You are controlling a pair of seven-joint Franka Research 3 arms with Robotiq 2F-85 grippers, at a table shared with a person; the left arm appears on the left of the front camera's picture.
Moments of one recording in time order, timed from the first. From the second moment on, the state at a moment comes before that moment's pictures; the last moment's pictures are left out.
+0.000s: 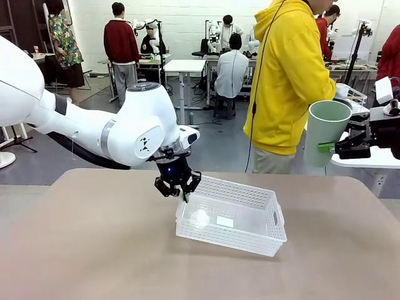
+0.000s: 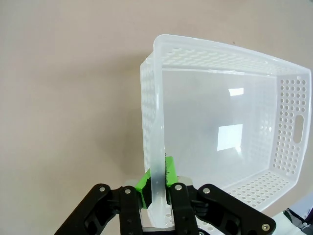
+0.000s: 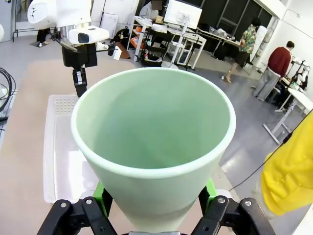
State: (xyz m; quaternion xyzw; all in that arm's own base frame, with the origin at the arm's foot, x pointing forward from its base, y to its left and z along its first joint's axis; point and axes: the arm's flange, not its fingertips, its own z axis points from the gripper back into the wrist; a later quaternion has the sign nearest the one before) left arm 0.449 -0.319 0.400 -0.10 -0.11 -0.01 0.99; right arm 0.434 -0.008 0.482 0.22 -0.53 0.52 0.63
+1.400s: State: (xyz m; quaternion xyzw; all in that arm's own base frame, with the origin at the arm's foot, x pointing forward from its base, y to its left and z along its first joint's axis) left arm 0.446 -0.322 0.398 -0.10 -0.10 -0.01 0.99; right arm 0.385 0.197 0.474 0.12 -0.22 0.69 0.68
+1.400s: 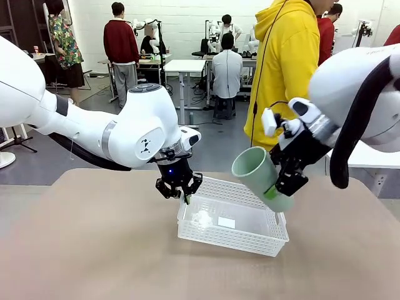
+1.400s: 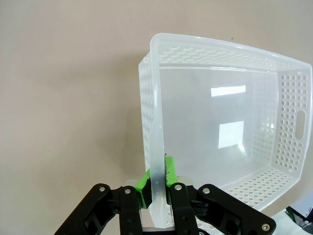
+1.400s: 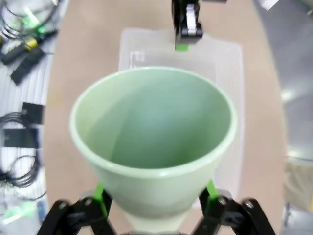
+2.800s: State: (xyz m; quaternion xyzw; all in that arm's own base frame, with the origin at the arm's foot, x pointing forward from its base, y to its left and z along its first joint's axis) left arm 0.446 -0.322 0.398 -0.10 -0.10 -0.01 0.99; right arm 0.396 0.264 0.418 0.01 -0.09 0.74 0.67
